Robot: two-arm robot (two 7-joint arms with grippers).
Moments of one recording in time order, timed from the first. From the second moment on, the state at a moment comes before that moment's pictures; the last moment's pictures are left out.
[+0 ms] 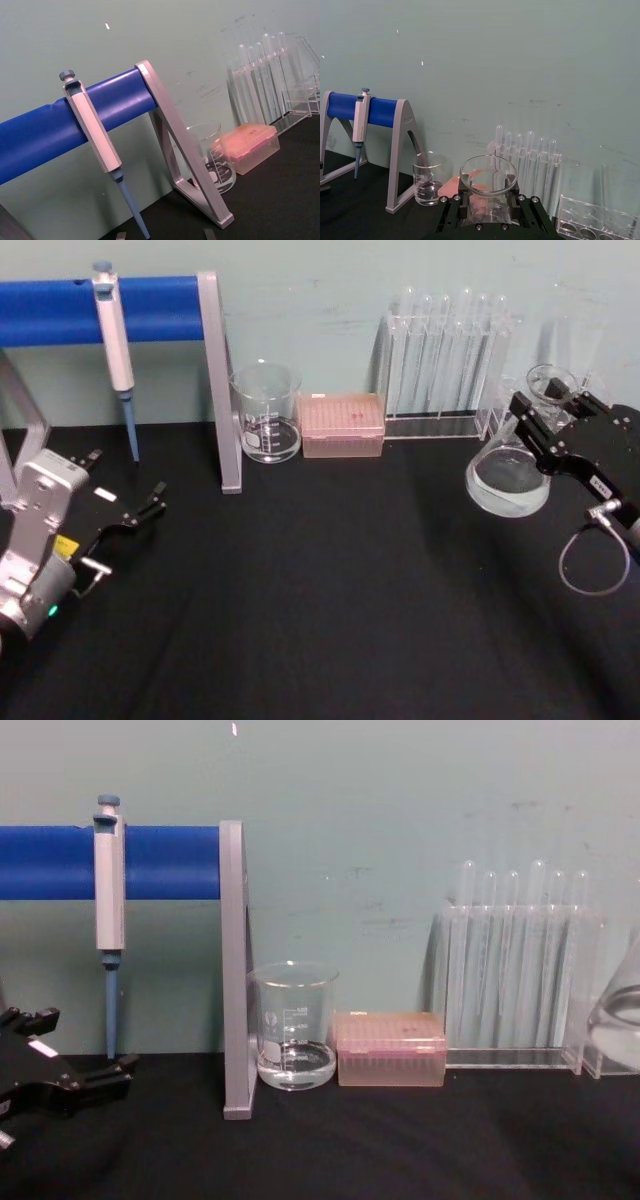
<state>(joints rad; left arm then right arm) -0.20 0.60 0.45 -1.41 -0.25 -0.12 0.03 -0.04 0.50 -0.11 -1.86 0.46 0.04 0.20</state>
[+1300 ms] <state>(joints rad) -0.20 0.60 0.45 -1.41 -0.25 -0.12 0.03 0.34 0.38 -0.45 -1.57 0.48 0.06 0.53</state>
